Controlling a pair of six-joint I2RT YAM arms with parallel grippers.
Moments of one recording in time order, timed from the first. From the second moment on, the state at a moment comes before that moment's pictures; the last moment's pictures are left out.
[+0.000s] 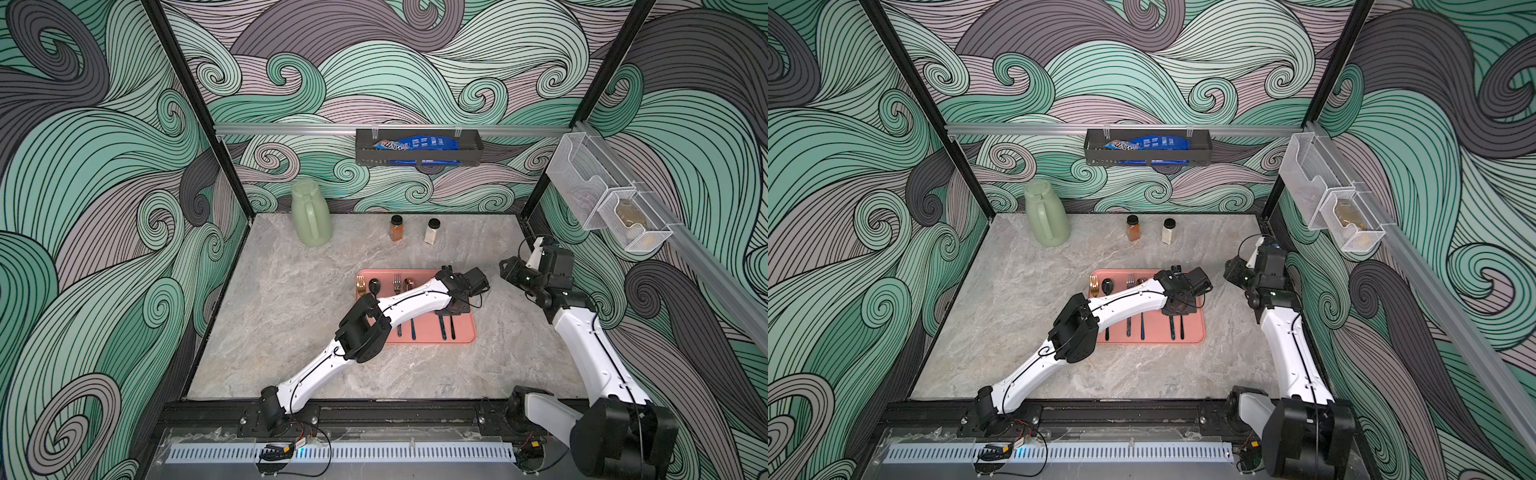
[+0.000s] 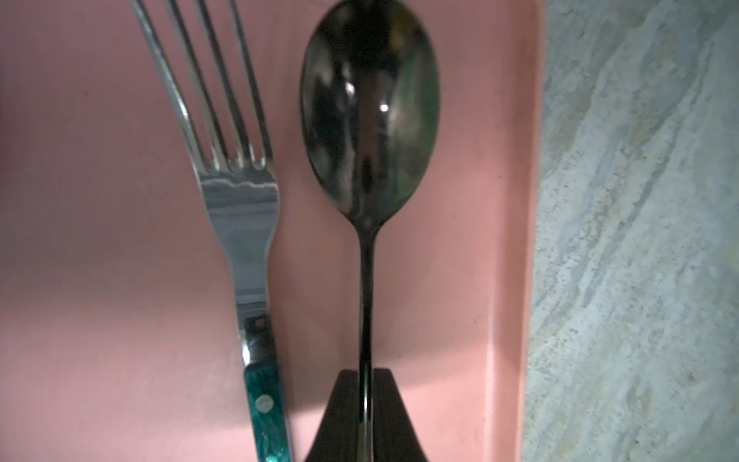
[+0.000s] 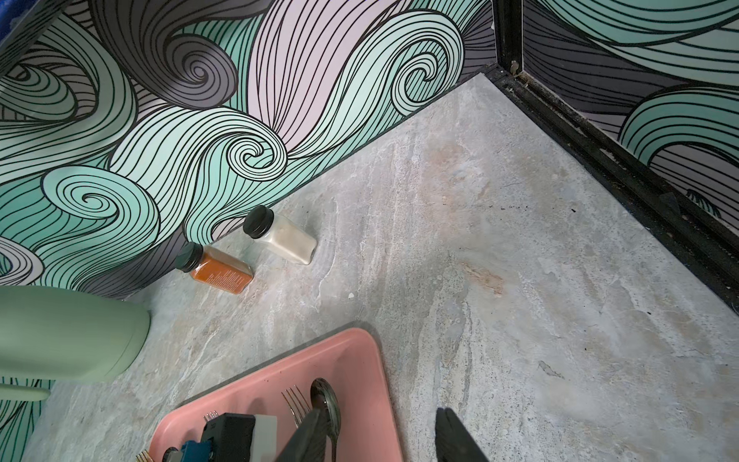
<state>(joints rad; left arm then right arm) -1.06 2.57 2.36 -0.98 -0.19 -1.01 -0.16 1.11 0.85 -0.39 -0.19 0.43</state>
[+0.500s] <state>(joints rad) -1.06 2.31 2.24 -1.01 -0.43 -0.75 -0.16 1.11 0.84 -0.37 -0.21 0.39</state>
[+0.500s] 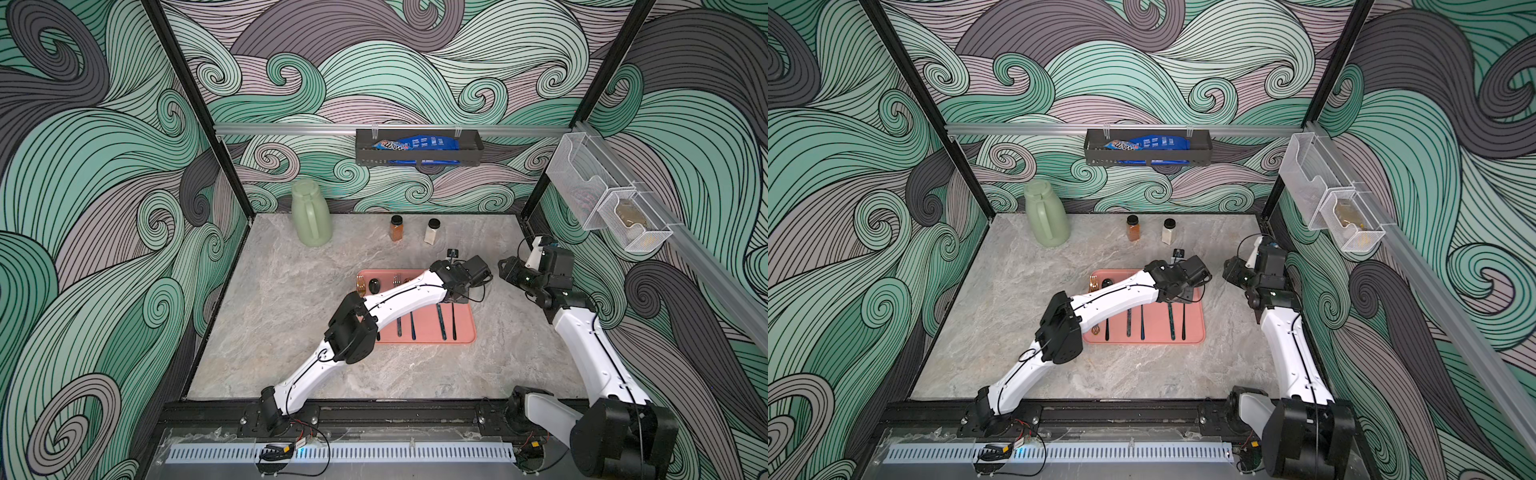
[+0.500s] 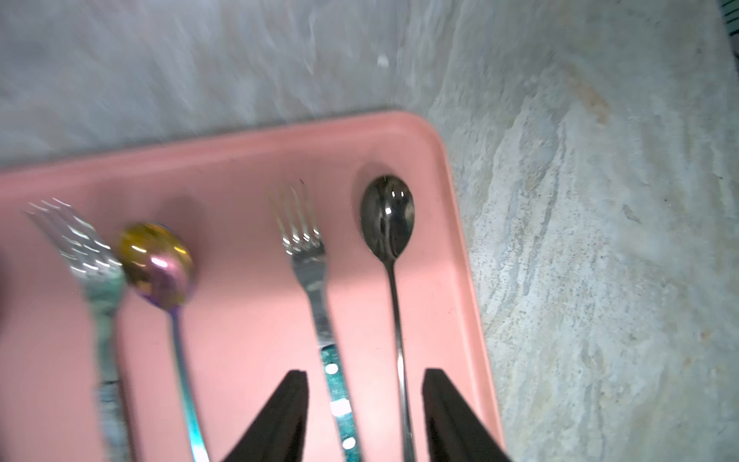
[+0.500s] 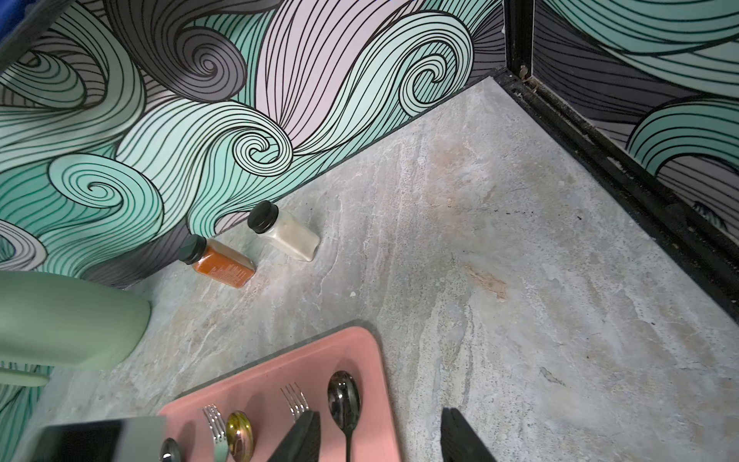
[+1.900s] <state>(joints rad) -0.17 1.49 0.38 0.66 -0.52 0.04 0.02 1.41 0.21 1.09 -0.06 0.03</state>
